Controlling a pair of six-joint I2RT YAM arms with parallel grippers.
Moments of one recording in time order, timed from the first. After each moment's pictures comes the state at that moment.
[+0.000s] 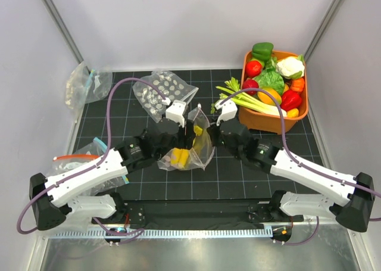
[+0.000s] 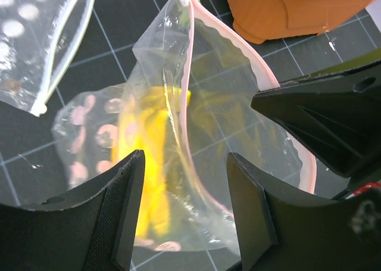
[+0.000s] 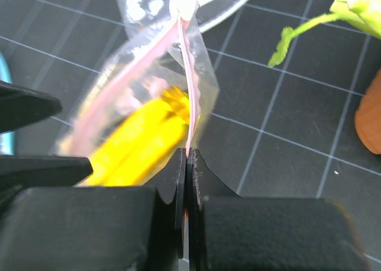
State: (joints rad) left arm -1.00 1.15 1.04 -0.37 -0.40 -0.43; right arm 0.98 1.12 0.95 -0.28 0.47 0.38
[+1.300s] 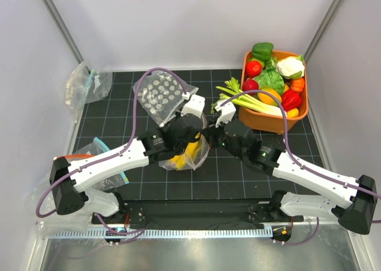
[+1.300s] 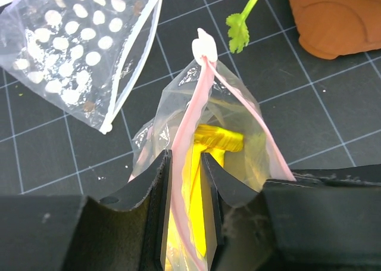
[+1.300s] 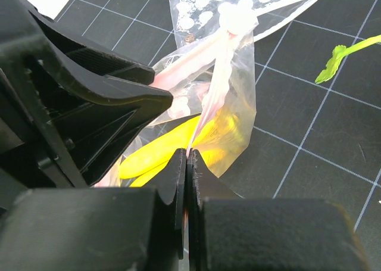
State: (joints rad) left arm -1.09 1.38 1.25 -0.44 -0.70 -0.29; right arm 0.97 1.07 0.90 -0.17 0.33 0.36
